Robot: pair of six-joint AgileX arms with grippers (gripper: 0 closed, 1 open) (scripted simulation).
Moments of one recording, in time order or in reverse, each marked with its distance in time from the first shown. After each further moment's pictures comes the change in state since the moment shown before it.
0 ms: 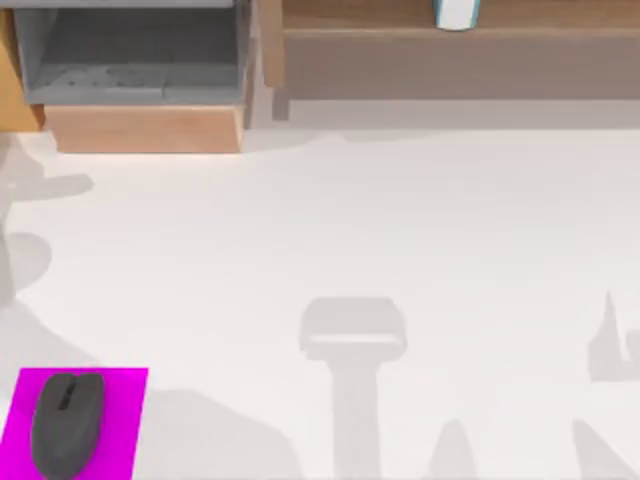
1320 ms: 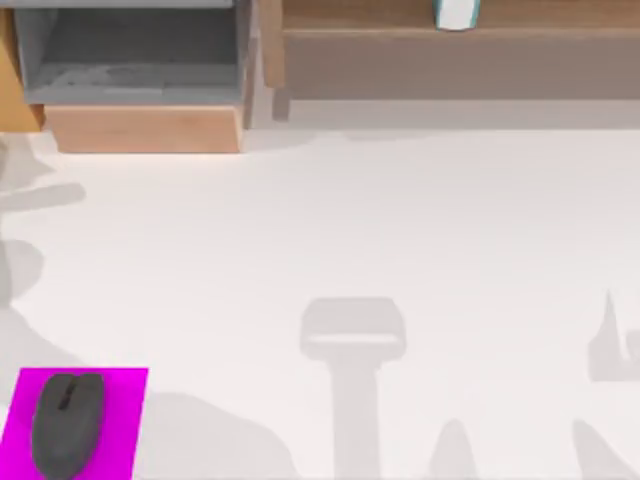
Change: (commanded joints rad) left arm 0.019 -0.012 -0.073 0.019 0.014 -0.005; right arm 0.000 0.000 0.000 0.000 0.000 0.000
